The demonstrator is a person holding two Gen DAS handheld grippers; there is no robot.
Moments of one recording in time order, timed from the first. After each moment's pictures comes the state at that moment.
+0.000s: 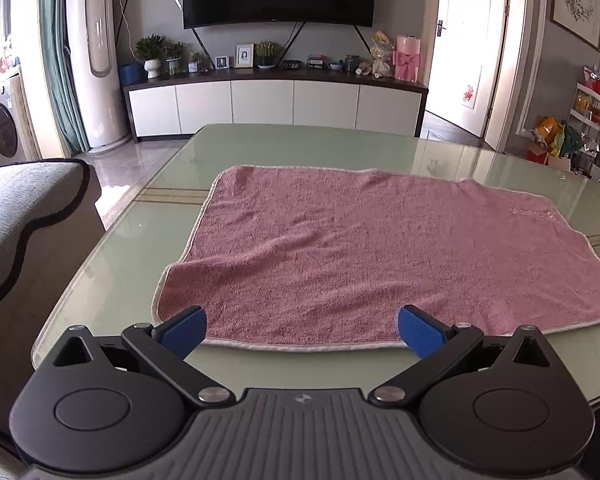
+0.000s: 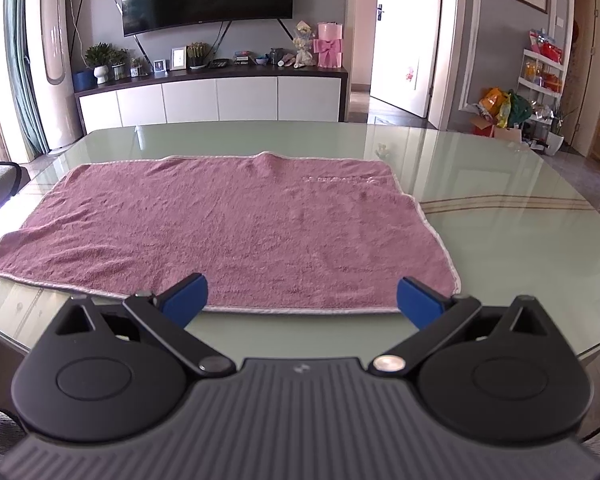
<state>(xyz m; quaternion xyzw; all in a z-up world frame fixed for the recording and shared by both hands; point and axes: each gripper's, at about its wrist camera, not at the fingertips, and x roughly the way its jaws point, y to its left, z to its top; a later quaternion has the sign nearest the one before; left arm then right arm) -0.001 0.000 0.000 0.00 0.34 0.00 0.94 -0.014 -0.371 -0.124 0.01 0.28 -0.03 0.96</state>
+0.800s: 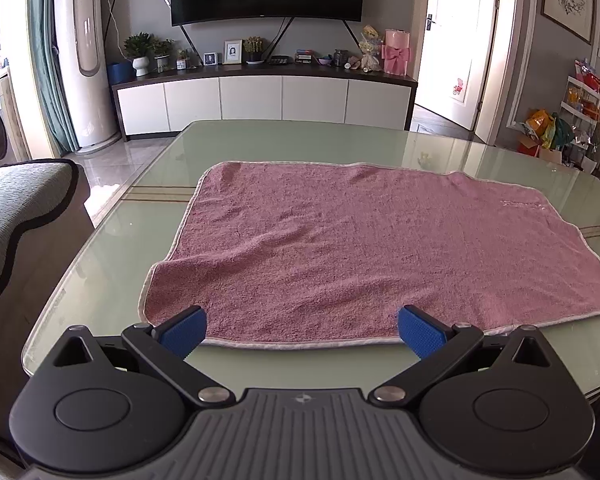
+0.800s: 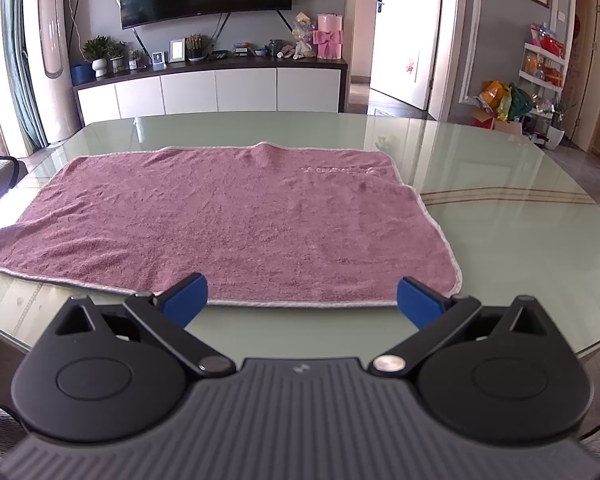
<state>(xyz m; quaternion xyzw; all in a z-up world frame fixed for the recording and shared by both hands) 0.002 -0.007 -0.002 0.00 0.36 -0.02 0.93 -0.035 -0.388 -0.168 0.01 0.28 -0.03 0.96</state>
